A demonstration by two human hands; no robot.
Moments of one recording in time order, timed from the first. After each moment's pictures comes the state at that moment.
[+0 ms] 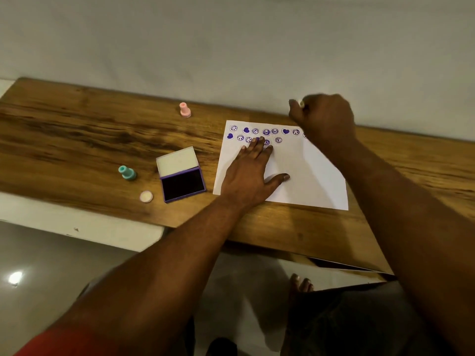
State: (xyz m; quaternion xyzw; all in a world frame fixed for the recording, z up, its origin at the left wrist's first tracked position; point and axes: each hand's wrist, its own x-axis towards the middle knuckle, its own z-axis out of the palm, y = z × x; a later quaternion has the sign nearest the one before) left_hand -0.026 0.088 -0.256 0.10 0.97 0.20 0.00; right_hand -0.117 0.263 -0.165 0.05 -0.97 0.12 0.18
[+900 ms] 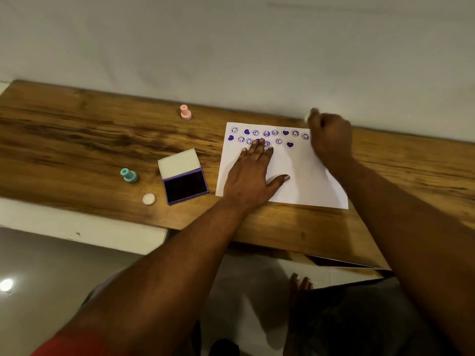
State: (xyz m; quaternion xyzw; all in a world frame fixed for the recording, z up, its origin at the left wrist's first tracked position) left_hand -0.022 0.085 -0.251 0.12 0.97 0.20 0.00; right_hand -0.104 0.278 -0.203 -0.07 -0.94 0.31 0.13
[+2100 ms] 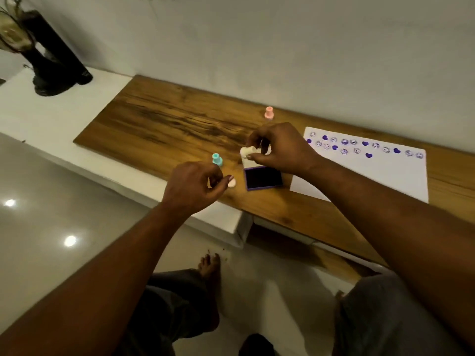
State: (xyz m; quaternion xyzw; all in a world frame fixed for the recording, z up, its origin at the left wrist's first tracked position) left_hand 0.094 -0.177 -0.180 0.05 0.97 0.16 -0.16; right_hand -0.041 0.045 -0.145 0.38 -0.86 0.32 -0.05
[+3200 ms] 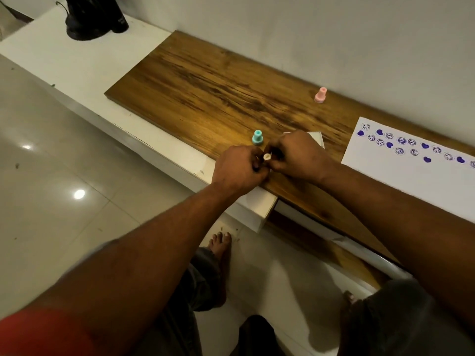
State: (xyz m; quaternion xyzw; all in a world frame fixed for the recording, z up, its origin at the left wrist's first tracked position) left_hand 0.089 -0.172 -0.227 -0.11 0.96 0.26 -0.05; right_hand -0.012 -0.017 -0.188 0.44 -0.88 0.18 -0.10
